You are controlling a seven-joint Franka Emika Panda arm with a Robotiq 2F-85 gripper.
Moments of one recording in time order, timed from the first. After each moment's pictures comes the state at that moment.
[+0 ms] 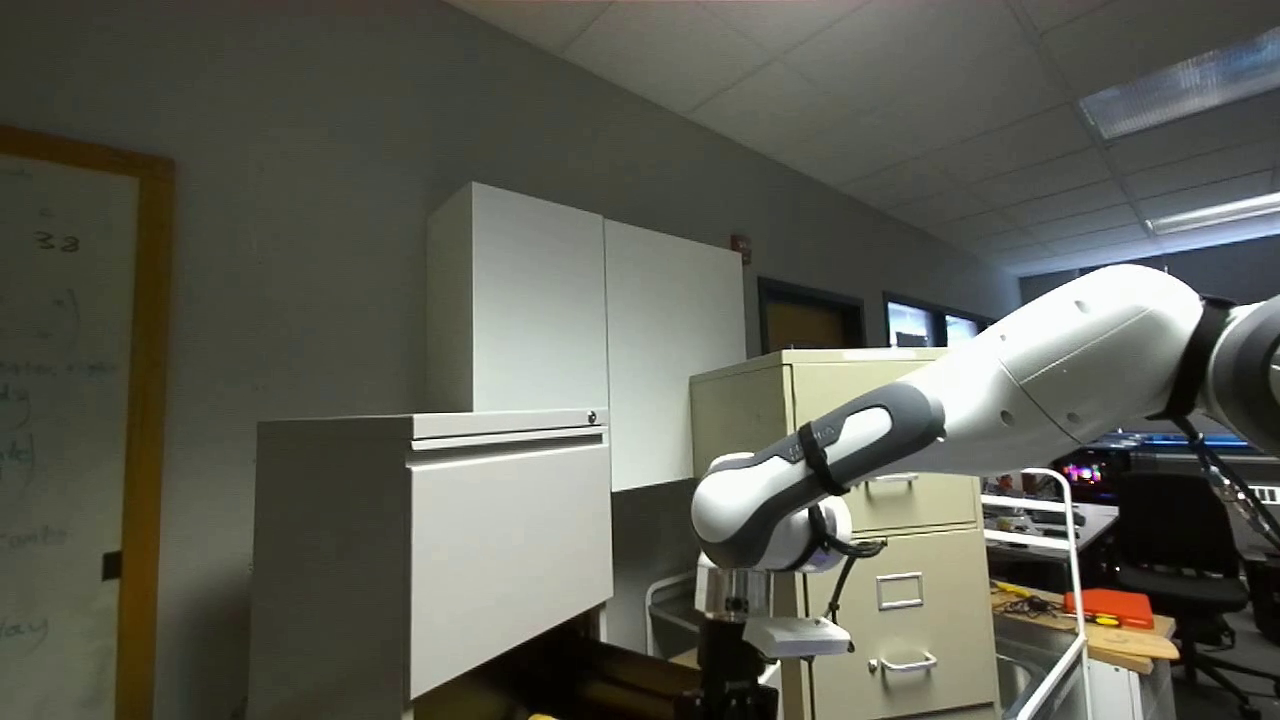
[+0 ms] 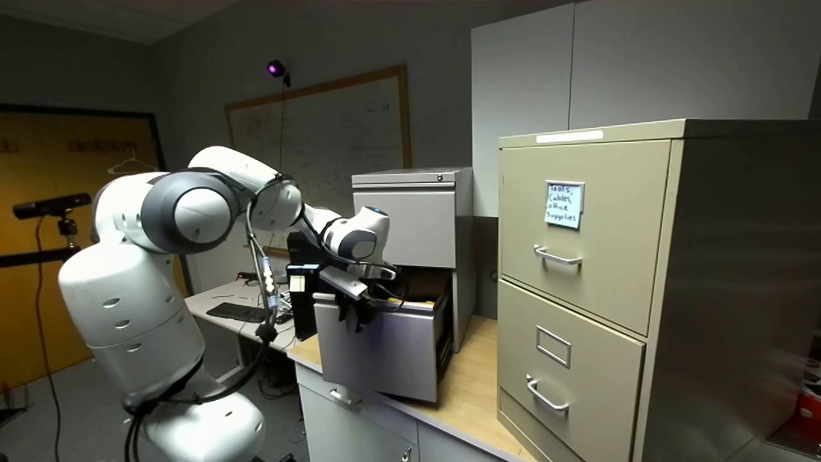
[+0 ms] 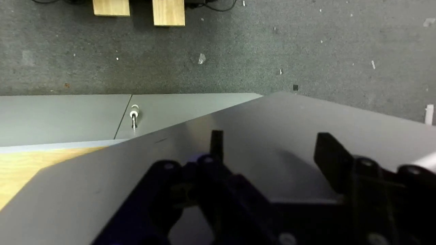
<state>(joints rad) 0.07 -0.20 0.00 -2.32 0.31 2.01 -0.07</state>
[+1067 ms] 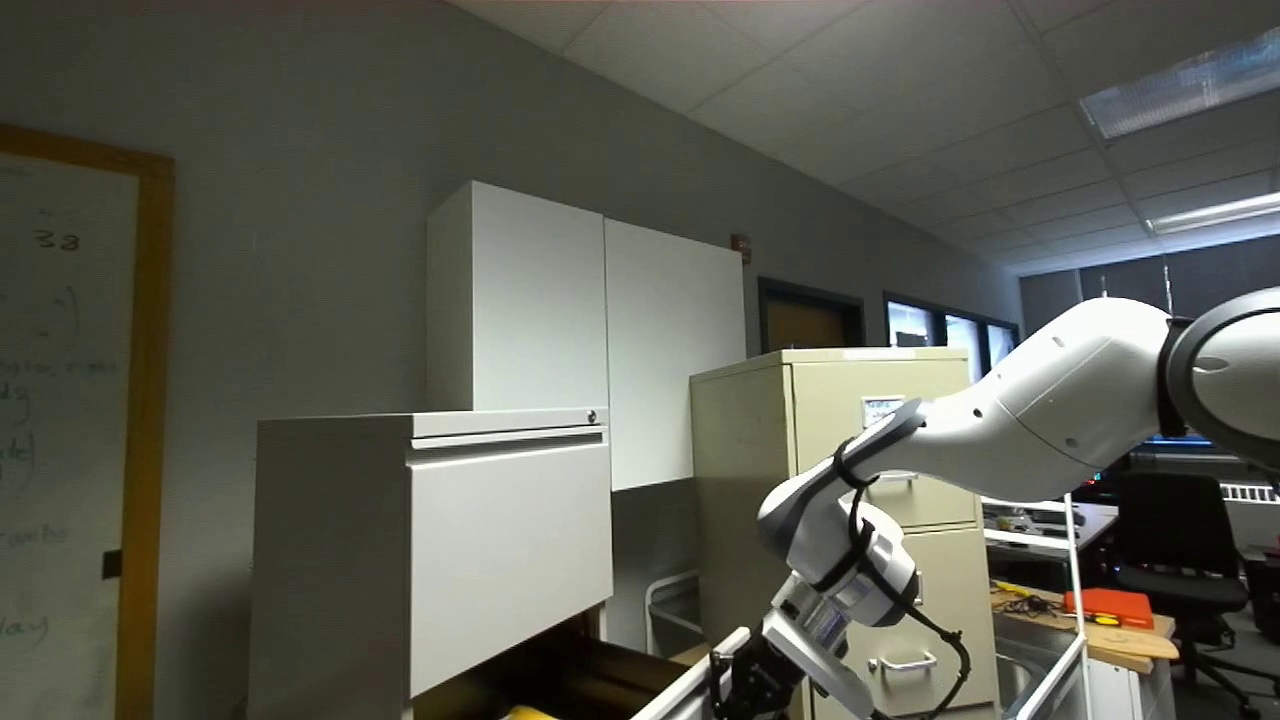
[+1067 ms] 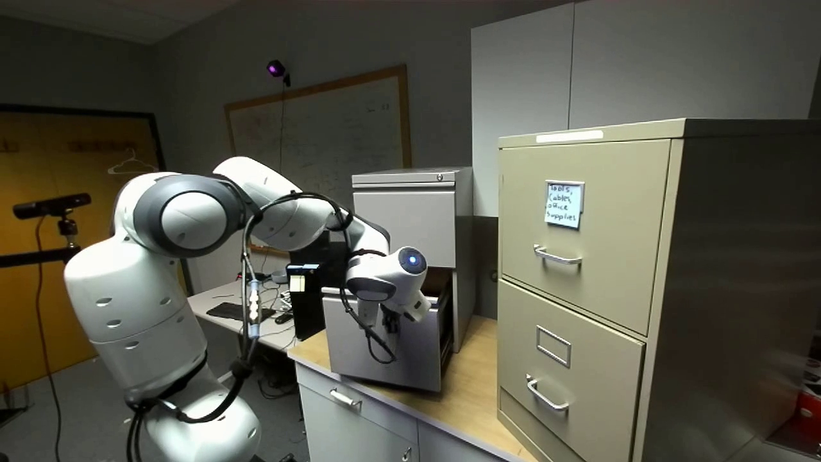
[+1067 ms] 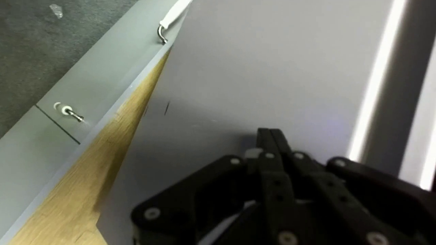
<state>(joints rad) -0.03 -0.18 -0.12 -2.48 1.01 2.37 -0.10</state>
